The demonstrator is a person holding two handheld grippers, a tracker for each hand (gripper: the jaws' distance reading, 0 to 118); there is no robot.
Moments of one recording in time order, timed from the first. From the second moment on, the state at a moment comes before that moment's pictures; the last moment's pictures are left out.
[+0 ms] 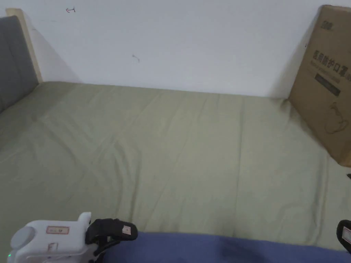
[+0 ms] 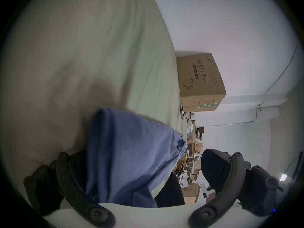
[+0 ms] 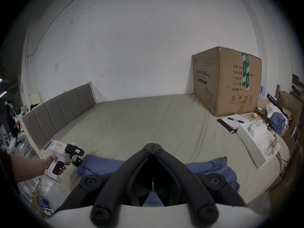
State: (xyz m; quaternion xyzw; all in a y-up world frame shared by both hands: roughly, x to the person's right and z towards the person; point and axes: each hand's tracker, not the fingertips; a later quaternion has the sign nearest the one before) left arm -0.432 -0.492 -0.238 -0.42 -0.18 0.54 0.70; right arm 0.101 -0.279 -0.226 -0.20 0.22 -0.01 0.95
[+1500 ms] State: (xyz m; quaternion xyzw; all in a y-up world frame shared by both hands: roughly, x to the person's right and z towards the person) left arm -0.210 -0.341 -0.303 -0.54 -0.09 0.22 0.81; right arm 0.169 -0.315 -0.217 -0.24 0.22 -0.10 0.94
